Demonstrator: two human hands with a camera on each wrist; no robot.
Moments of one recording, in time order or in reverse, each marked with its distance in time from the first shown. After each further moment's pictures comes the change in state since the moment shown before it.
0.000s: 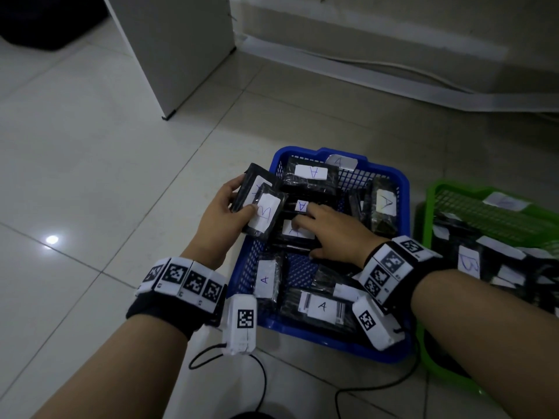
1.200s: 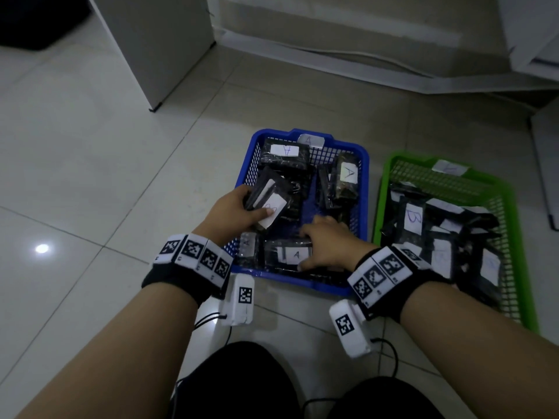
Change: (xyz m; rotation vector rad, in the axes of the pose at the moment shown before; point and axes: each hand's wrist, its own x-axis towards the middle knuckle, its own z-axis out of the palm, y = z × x) left_hand -0.053 0.019 0.035 0.552 -0.182 -0.041; right_hand -0.092 -0.045 0.001 0.249 -0.211 0.328
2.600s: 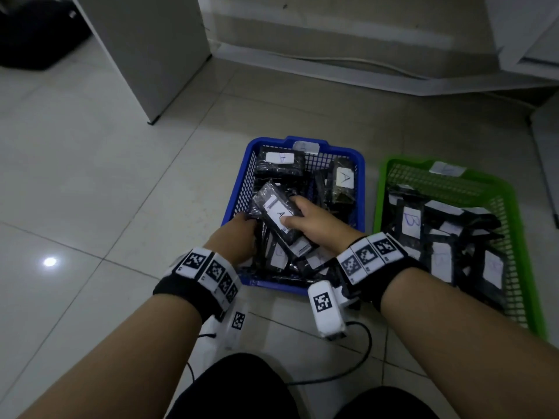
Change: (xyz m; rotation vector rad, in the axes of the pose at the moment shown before) left_hand 0.001 -0.006 0.019 0.802 -0.252 0.056; right_hand 0.021 -0.009 -0.019 1.036 0.151 -0.067
